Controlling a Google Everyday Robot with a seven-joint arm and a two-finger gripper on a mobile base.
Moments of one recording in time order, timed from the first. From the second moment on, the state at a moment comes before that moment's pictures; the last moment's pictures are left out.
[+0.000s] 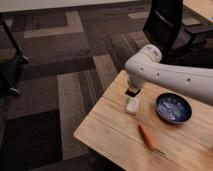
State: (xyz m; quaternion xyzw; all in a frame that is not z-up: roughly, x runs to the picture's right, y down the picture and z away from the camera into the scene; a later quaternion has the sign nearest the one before) arm 0.174 -0.021 0.746 -0.12 0.09 0.21 0.97
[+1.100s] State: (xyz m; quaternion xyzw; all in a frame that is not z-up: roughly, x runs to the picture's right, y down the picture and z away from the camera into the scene) arm 0.180 0.038 0.745 -0.08 0.13 0.18 0.97
